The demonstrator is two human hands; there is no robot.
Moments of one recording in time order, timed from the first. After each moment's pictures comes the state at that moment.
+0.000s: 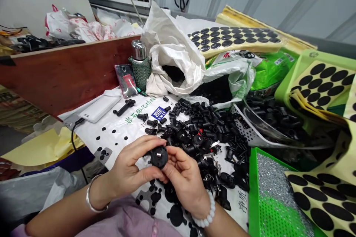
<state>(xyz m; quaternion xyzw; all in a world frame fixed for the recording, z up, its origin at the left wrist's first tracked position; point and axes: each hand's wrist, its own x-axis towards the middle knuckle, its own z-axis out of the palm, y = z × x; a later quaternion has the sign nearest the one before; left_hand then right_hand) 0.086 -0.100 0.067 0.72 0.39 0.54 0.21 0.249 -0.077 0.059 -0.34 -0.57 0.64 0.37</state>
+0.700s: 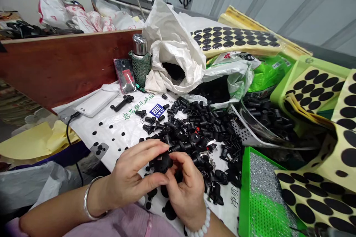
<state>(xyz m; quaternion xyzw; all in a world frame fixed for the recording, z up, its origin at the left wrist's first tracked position) 0.101 -0.111 0.072 0.72 0.37 0.57 0.12 0.263 -0.096 0.047 -0.38 -0.75 0.29 0.46</state>
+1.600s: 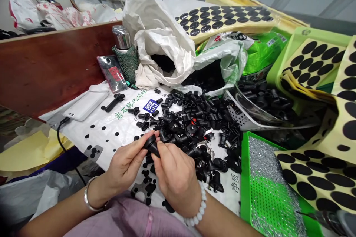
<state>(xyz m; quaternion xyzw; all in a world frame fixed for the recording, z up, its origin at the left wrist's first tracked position) 0.096 -0.101 0.033 0.73 0.39 0.52 0.22 0.254 -0.083 0.061 -0.32 -0.87 0.06 0.38</state>
